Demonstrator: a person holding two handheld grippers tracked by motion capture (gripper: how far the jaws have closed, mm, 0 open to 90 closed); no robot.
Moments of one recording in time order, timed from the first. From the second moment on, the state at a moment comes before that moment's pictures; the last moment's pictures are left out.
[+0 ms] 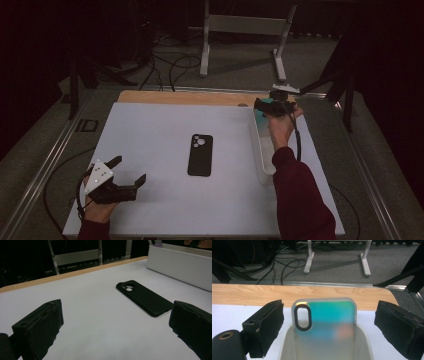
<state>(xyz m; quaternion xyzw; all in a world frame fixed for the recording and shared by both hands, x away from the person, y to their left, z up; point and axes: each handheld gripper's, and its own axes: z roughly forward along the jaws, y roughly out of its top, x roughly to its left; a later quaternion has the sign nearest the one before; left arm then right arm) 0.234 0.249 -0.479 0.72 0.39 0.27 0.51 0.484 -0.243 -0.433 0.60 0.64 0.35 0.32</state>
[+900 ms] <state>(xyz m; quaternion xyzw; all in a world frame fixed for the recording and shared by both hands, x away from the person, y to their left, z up) 0.235 0.246 -0.481 0.72 0.40 0.27 0.50 0.425 -0.236 -0.414 0.52 0.70 0.43 0.25</state>
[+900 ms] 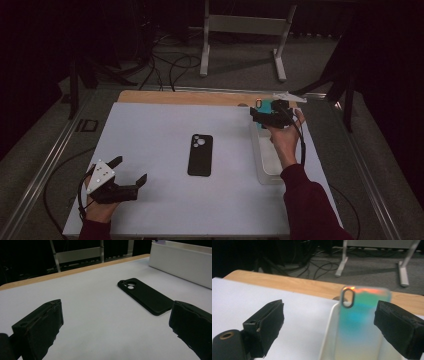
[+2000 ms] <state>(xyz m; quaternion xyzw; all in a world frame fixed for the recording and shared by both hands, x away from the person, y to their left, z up) 0.240 0.244 -0.481 0.72 0.42 0.26 0.49 0.308 -0.232 -0.430 0.41 0.73 0.49 0.26</state>
